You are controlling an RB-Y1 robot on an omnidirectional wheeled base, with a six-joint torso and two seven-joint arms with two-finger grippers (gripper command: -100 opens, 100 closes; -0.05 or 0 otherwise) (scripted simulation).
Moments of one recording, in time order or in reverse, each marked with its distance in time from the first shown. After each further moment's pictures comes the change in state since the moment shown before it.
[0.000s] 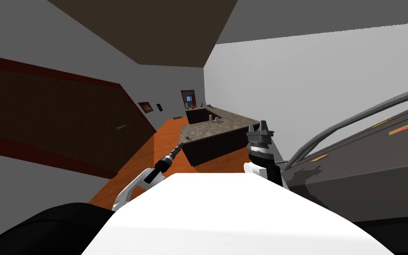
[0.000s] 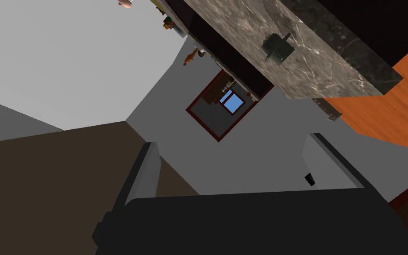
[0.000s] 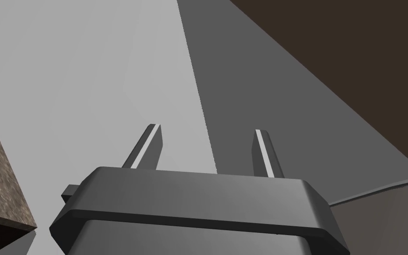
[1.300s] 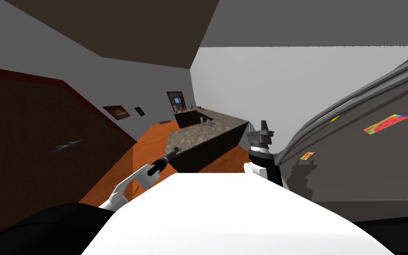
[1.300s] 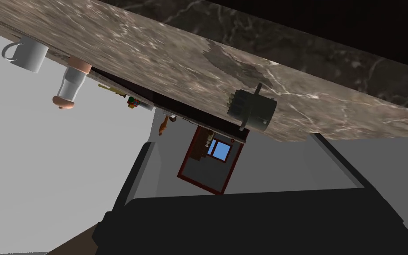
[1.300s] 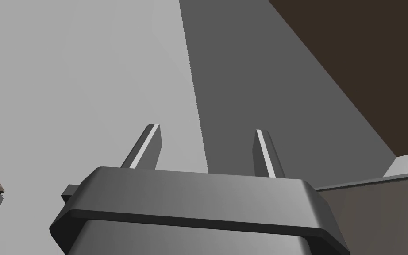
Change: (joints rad) left arm -0.058 0.232 -0.059 0.112 0.026 0.323 0.013; right arm 0.000 0.000 0.000 0.000 0.000 0.000 0.000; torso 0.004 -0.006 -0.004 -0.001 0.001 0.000
